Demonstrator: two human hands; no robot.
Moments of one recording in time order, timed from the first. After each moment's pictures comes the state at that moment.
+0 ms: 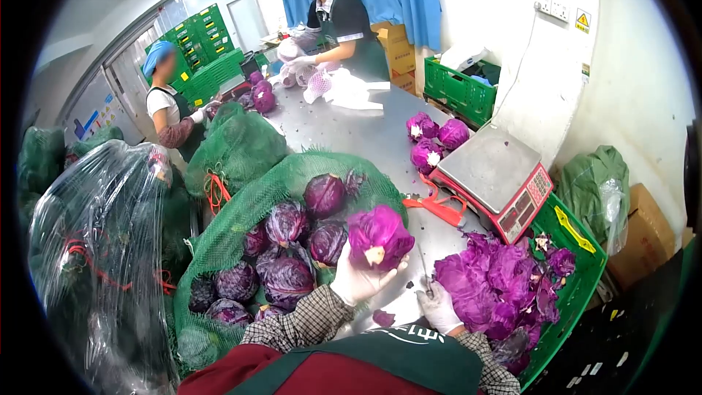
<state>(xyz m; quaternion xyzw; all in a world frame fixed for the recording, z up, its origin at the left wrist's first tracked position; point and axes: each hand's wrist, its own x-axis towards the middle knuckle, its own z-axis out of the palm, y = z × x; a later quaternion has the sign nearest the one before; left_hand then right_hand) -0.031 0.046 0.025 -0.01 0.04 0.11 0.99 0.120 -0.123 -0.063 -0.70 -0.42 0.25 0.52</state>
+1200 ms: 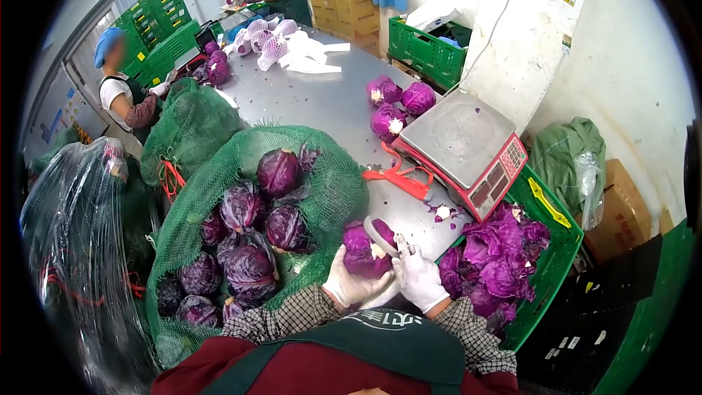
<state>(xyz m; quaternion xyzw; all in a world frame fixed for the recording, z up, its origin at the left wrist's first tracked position) 0.012 0.001 0.022 -0.21 0.34 0.12 0.91 0.157 -0.112 -0.009 -0.76 -0.58 0.09 0.26</state>
